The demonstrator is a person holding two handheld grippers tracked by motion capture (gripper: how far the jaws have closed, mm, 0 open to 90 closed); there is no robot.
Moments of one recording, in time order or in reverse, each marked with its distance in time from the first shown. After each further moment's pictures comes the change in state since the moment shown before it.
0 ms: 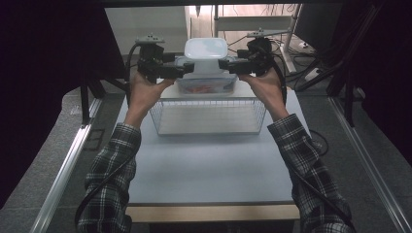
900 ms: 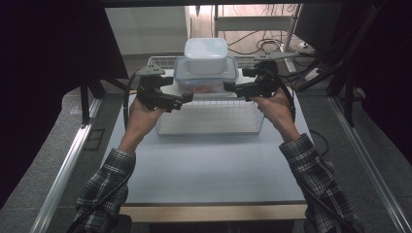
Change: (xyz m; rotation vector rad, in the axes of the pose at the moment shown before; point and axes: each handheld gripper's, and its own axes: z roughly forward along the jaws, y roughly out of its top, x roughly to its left) left arm -0.025 -0.056 -0.013 0.029 -0.039 0.084; right arm 0.008 -0.047 -0.023 0.004 0.078 -0.008
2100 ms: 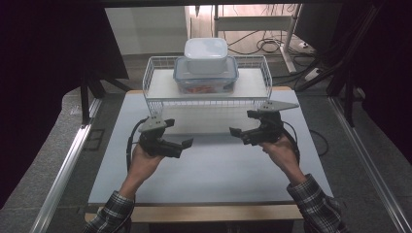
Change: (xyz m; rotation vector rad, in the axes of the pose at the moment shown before) left arm -0.046 -0.120 -0.001 0.010 -0.036 -0.006; right arm 0.025 -0.114 -0.019 0.068 0.026 0.000
